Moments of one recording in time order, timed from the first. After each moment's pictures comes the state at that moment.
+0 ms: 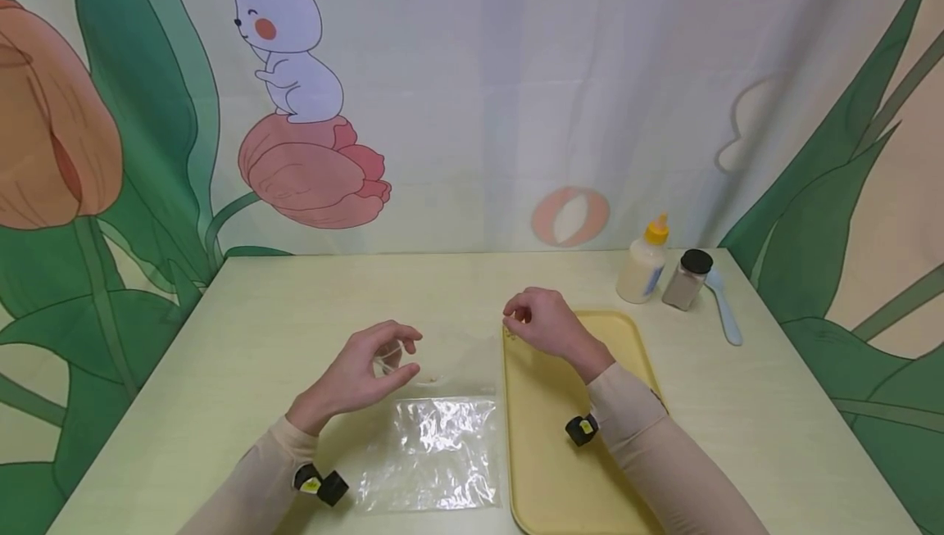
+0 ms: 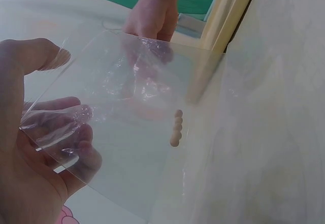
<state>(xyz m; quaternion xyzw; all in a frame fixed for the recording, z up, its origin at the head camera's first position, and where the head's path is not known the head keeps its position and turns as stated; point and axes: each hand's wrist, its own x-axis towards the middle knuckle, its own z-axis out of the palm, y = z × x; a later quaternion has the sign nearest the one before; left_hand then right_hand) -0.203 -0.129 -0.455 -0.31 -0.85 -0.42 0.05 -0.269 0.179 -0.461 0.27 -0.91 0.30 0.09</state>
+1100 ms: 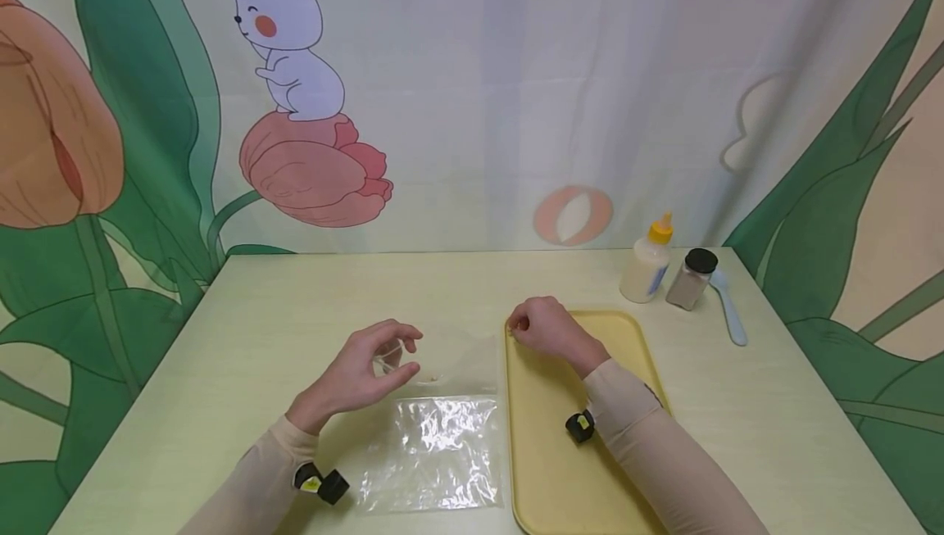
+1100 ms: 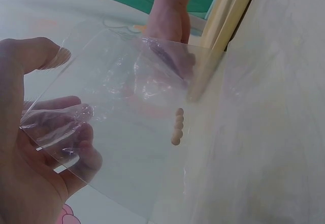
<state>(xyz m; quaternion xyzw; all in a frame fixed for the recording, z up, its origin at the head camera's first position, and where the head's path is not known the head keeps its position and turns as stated) -0.204 -0.132 -0.456 -0.31 -0.85 -0.42 0.04 -0.285 0.181 -0.485 0.26 -0.94 0.23 0.01</state>
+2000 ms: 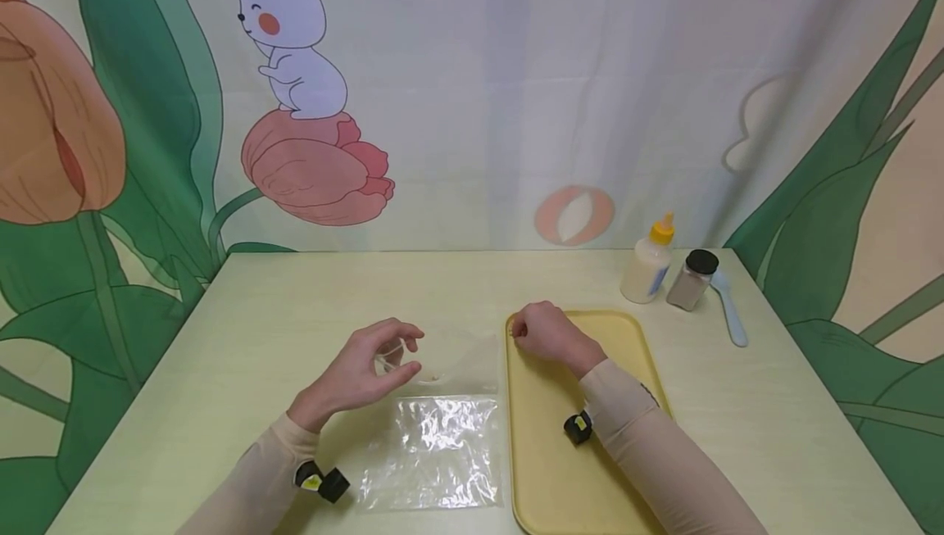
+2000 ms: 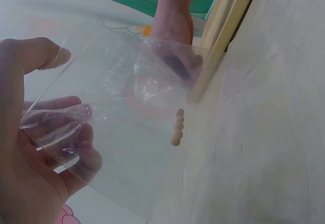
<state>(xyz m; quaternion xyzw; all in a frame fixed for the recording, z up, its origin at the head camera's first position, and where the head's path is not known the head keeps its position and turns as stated) -0.204 -0.132 -0.457 -0.32 -0.85 -0.42 0.05 -0.286 0.179 -0.490 0.26 -0.95 0.18 -0.03</state>
